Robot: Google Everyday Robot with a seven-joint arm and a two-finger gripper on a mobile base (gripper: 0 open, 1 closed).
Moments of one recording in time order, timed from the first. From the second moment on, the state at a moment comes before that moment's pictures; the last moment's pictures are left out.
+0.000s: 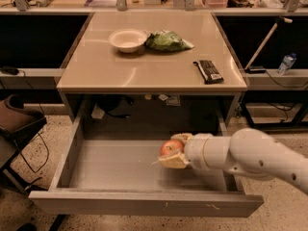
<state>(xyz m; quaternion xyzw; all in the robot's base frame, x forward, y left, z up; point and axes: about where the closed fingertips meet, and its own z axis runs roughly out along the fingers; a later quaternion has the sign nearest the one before) 0.496 -0.062 0.672 -0.42 0.79 0.21 0.41</state>
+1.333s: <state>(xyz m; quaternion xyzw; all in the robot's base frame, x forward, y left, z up) 0.526 -0.079 0.628 -0.39 0.81 0.14 0.42</state>
